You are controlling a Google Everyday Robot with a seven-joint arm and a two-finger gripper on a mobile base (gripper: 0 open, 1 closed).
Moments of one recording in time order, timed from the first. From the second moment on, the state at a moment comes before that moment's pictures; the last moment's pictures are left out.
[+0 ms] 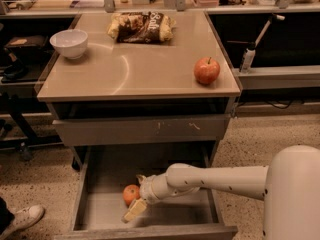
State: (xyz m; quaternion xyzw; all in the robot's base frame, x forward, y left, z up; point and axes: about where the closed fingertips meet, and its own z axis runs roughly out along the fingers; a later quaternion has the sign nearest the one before) arm 0.485 0.116 0.393 -0.54 0.72 0.34 0.28
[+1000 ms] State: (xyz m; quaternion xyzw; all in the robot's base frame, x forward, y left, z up) arm 0.480 0.119 0.382 -0.54 0.72 0.34 0.27
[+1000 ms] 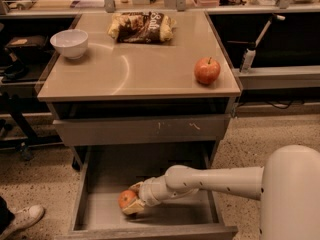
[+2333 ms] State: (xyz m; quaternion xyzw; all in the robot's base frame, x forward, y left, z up) arm 0.475 0.123 0.409 -0.54 0.72 0.33 0.27
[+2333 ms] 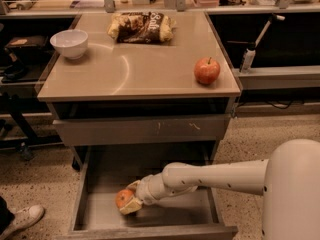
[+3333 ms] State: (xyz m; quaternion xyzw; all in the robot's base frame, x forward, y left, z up) arm 0.465 0.141 0.546 -0.55 0.74 0.29 0.27
